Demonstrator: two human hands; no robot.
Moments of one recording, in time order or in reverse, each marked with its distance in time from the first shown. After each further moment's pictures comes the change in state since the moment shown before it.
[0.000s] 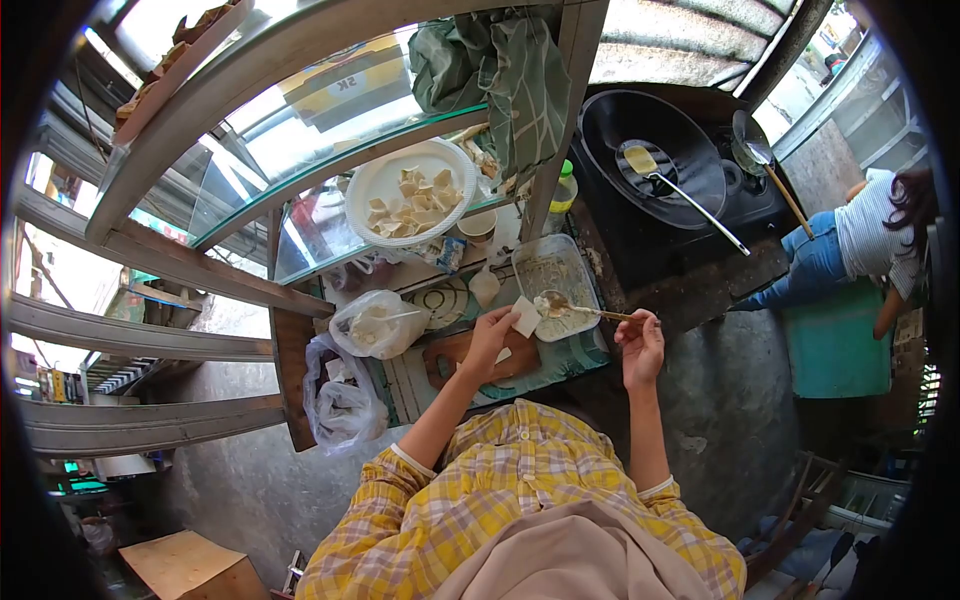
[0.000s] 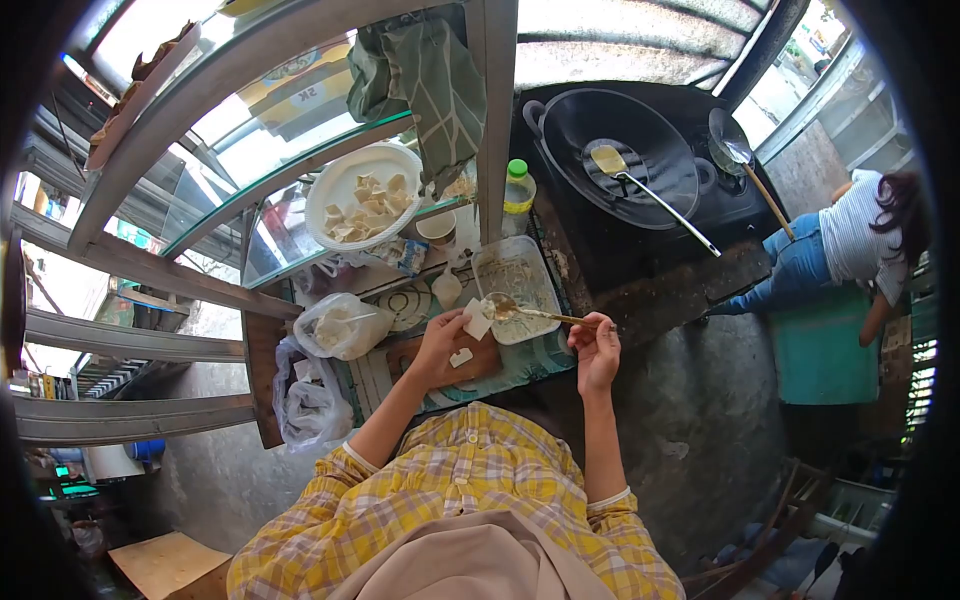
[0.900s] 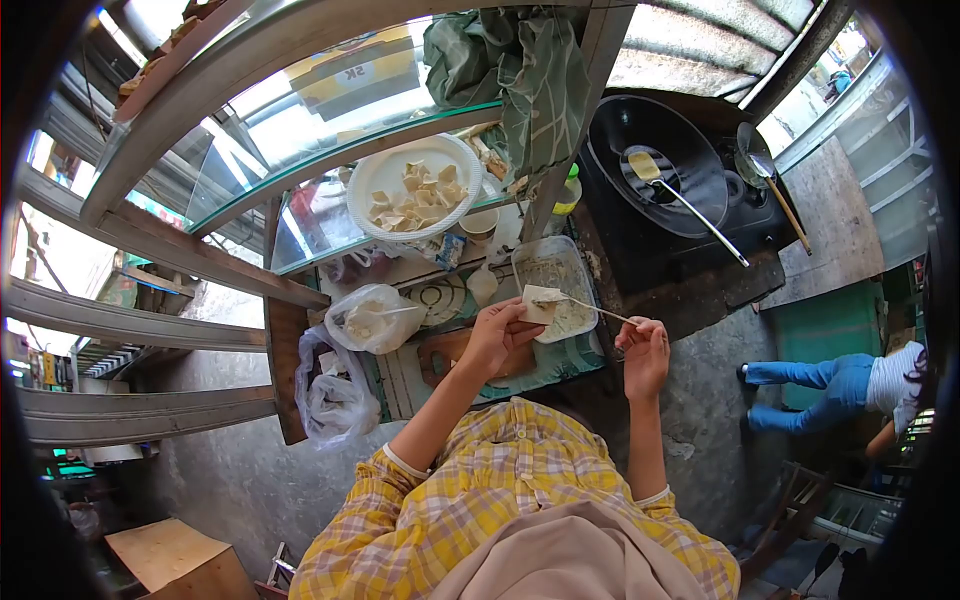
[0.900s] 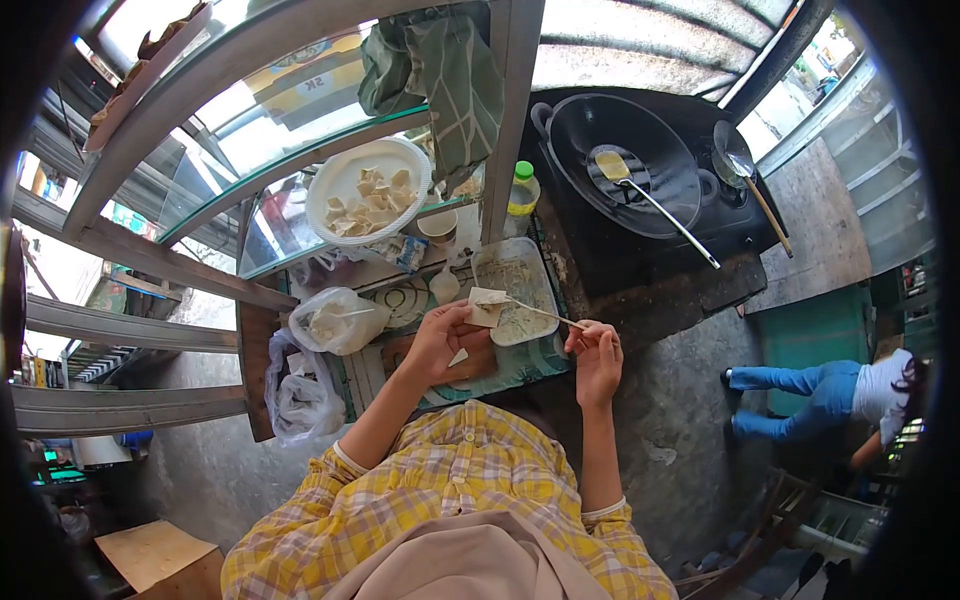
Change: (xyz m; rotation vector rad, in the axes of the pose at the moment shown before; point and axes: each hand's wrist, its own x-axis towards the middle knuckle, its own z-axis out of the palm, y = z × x) left_hand -0.022 0.044 0.031 -0.300 -0.136 -0.056; right_hand -0.009 -0.025 0.028 0.016 -0.171 -0.130
